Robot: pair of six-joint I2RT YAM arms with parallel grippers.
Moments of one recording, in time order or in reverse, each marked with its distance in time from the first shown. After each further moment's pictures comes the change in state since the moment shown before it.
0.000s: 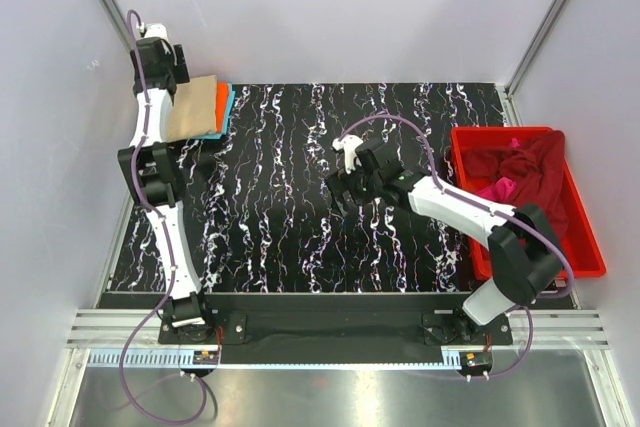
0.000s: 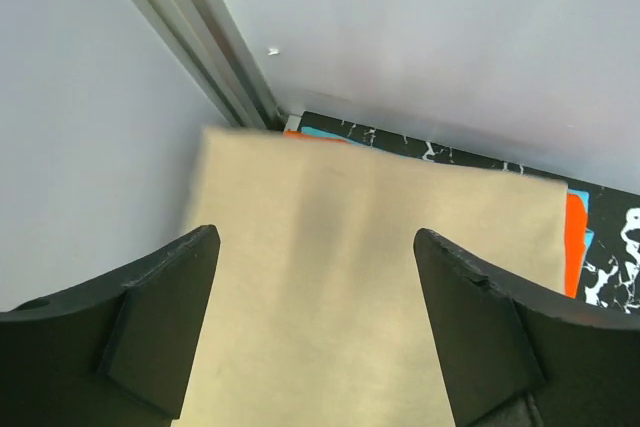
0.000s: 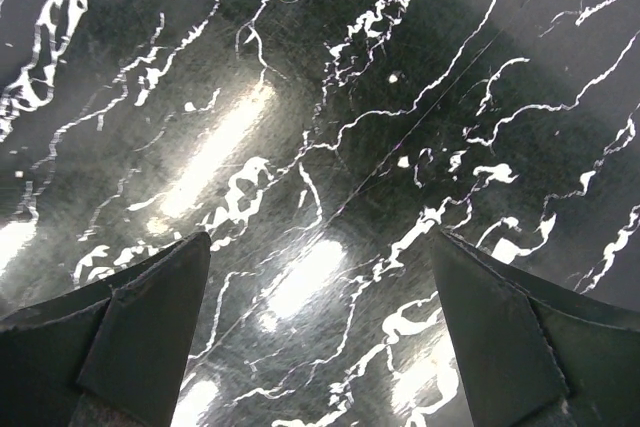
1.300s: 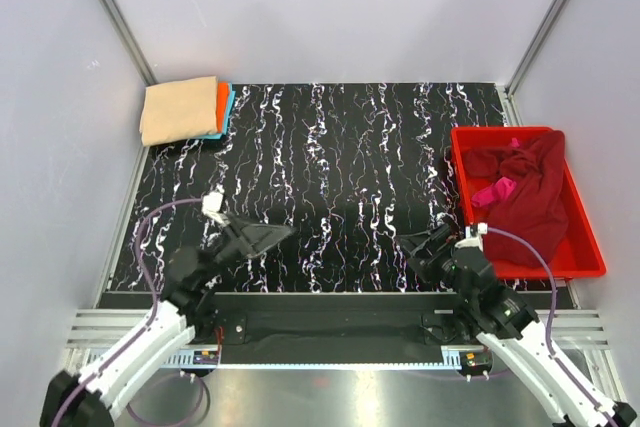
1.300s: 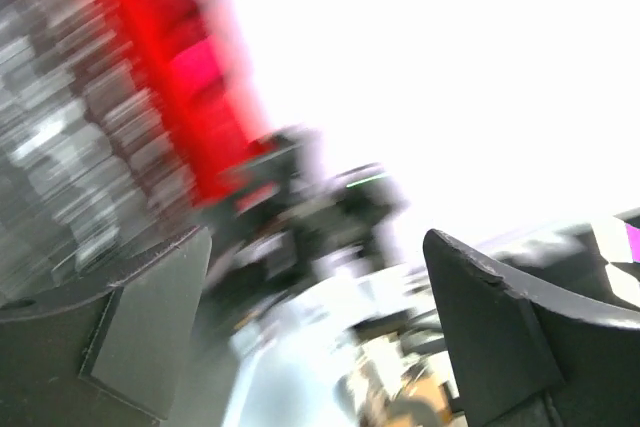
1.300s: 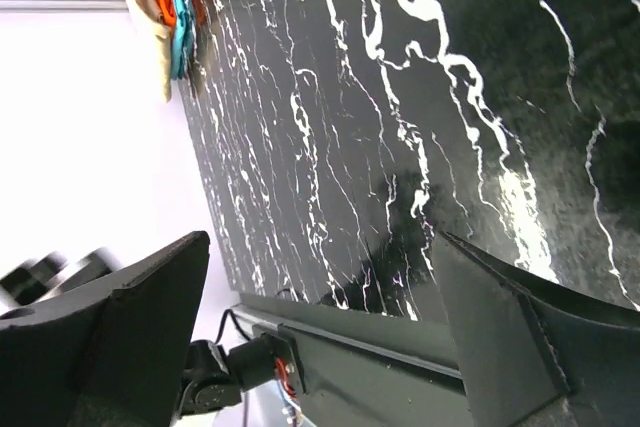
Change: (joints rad) left arm -0.752 -2.003 -2.350 0.917 0.584 -1.347; right arm -0.026 -1.491 -0.866 -0.294 0.250 1.332
